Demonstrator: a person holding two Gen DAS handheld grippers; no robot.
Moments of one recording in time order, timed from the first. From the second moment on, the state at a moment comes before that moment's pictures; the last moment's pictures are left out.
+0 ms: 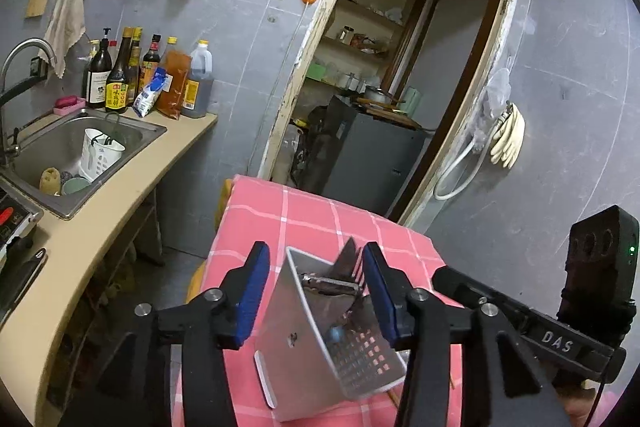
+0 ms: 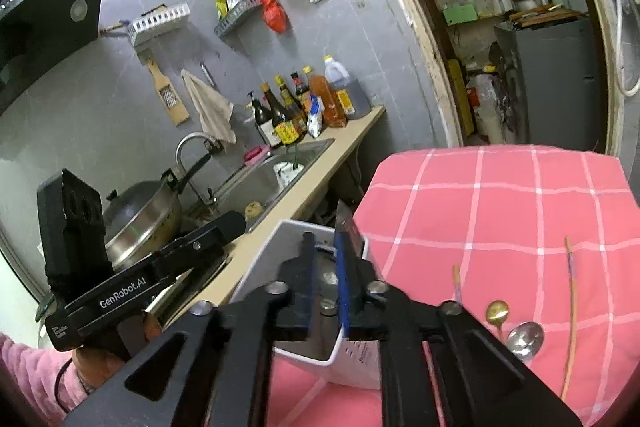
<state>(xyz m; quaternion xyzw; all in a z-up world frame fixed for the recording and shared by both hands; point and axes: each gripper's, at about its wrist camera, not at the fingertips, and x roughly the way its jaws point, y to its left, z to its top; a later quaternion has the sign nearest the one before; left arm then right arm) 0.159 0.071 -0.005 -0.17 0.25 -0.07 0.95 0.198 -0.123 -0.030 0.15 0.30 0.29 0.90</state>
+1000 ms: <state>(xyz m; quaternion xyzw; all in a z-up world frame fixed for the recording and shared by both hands) 0.179 -0.112 -0.033 -0.07 0.36 -0.16 0.92 0.155 -0.333 -0.113 0.18 0.41 0.12 0.89</state>
